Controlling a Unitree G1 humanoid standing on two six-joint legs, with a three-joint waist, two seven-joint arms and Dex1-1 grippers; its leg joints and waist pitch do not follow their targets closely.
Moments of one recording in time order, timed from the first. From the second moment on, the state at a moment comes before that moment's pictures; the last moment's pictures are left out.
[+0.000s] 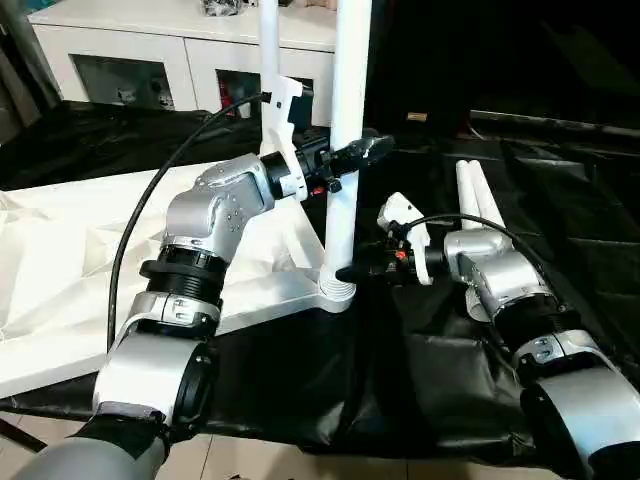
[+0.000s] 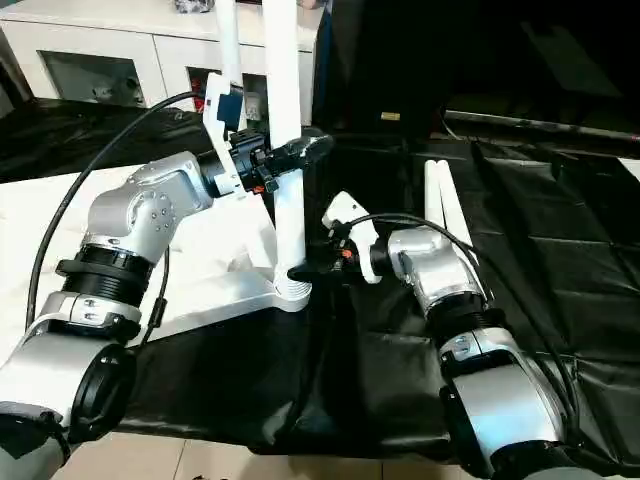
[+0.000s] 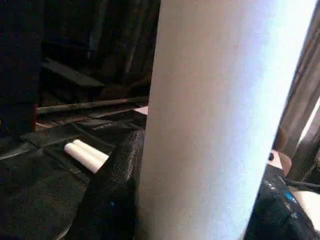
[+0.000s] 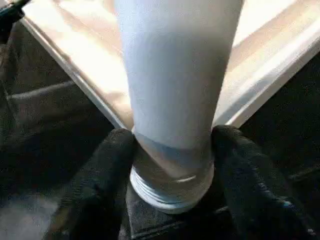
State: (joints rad) left arm -0.98 0.13 0.05 0.59 -0.41 0.43 -0.92; right arm -0.82 -0.27 0.15 0.88 0.04 0.19 1.19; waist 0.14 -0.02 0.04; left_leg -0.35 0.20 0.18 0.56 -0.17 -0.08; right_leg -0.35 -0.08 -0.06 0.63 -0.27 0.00
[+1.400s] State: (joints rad) left arm -0.97 0.13 0.02 0.52 -0.42 0.47 -0.97; right arm -0.78 -0.24 0.09 0.84 0.15 0.15 1.22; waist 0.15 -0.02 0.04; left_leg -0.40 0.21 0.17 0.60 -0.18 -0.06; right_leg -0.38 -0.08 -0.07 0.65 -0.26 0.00
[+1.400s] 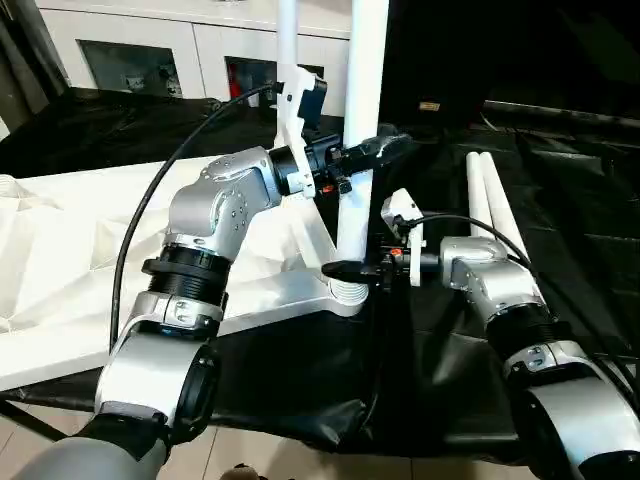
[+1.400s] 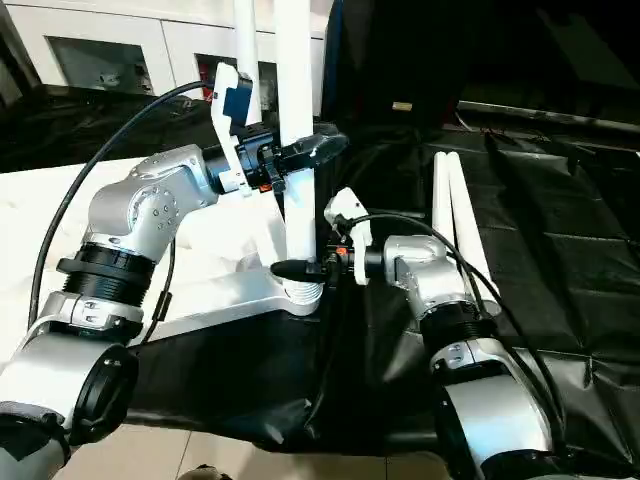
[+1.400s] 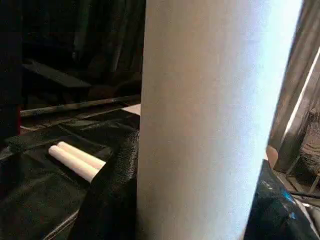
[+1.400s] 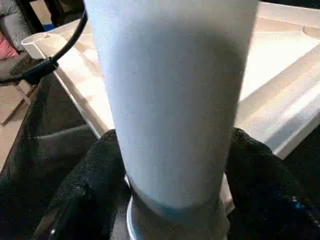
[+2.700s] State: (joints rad) left arm -0.95 0.14 0.00 0.48 -0.42 0.49 -1.01; right arm -0.77 -0.22 0.11 0.84 0.15 0.13 1.21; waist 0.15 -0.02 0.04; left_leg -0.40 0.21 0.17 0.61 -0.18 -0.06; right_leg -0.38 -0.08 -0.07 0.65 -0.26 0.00
